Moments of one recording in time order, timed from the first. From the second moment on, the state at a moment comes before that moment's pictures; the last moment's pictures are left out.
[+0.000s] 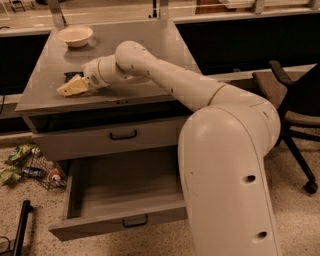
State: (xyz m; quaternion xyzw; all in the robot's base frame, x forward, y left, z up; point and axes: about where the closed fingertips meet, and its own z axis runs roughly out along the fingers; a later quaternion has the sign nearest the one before) arm 0.761 0.284 0.822 -0.50 0.66 0.32 0.46
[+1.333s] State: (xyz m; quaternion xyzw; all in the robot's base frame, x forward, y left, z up) arm 0.759 0.284 0.825 -0.50 0.66 0.32 0.46
